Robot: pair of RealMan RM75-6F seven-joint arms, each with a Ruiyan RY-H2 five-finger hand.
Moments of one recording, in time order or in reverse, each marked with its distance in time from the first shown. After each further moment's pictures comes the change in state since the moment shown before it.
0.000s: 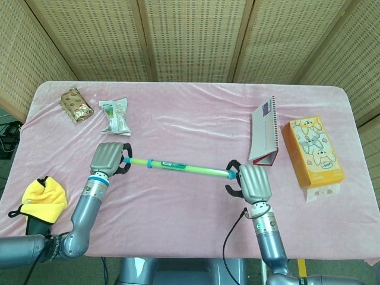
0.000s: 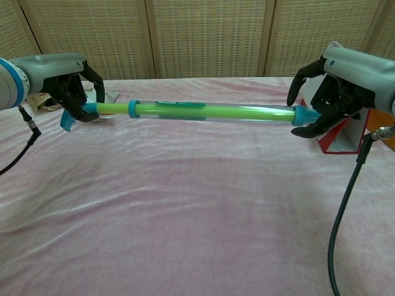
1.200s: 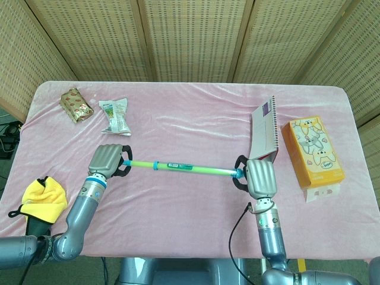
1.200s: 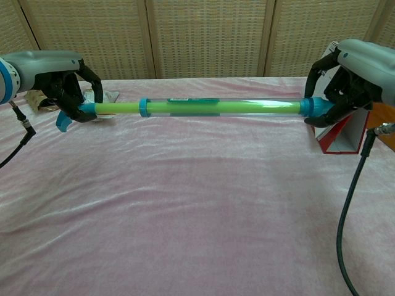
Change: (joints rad) left arm -0.013 0.075 0.023 -0.067 -0.030 -0.030 -0.059; right arm 0.009 -0.036 -0.009 0.115 -0.050 0.081 0.027
